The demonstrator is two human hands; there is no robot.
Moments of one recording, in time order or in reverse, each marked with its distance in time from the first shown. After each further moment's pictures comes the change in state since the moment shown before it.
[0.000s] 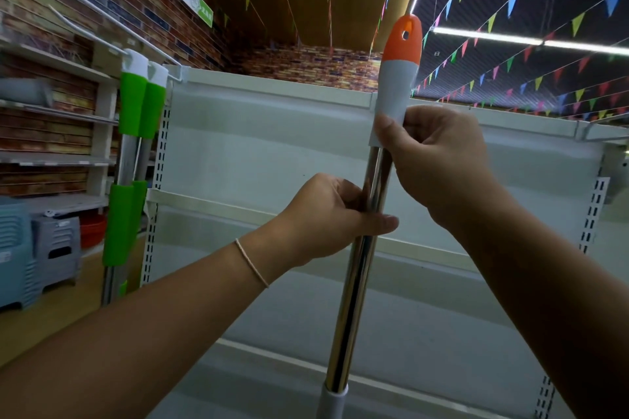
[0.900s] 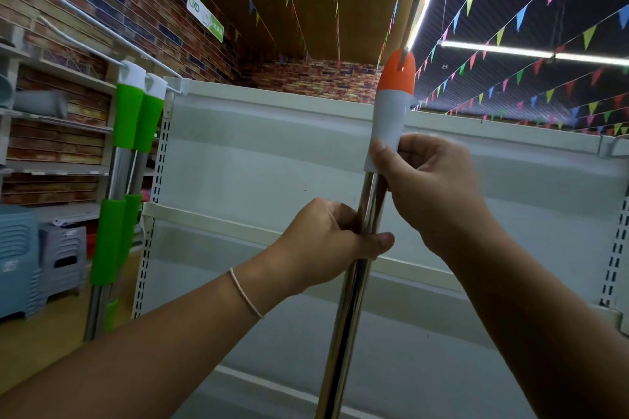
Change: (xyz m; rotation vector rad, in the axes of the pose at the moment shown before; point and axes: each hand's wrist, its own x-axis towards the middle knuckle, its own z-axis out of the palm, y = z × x) left_hand 0.017 -0.021 0.006 -0.042 0.014 -0.006; right_hand 0.010 0.026 0.012 0.118 0.004 0.028
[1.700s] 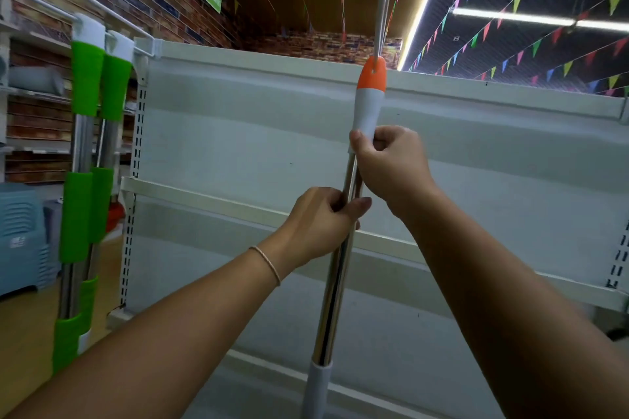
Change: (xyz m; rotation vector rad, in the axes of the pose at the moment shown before) left_hand 0.062 -0.065 0.036 0.294 0.148 -0.018; right_hand 0.049 0.101 0.017 -0.115 -0.029 0.159
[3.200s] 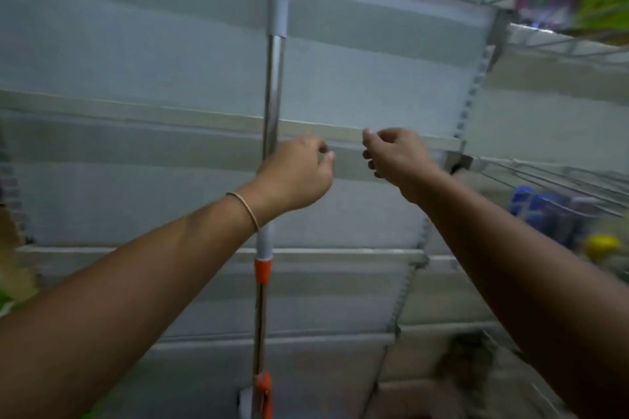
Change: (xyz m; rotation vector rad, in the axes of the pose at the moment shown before) left_hand -0.091 0.021 0.051 0.217 -0.174 0.210; right_hand -0.145 0.042 -0.096 -0.362 0.078 0.531
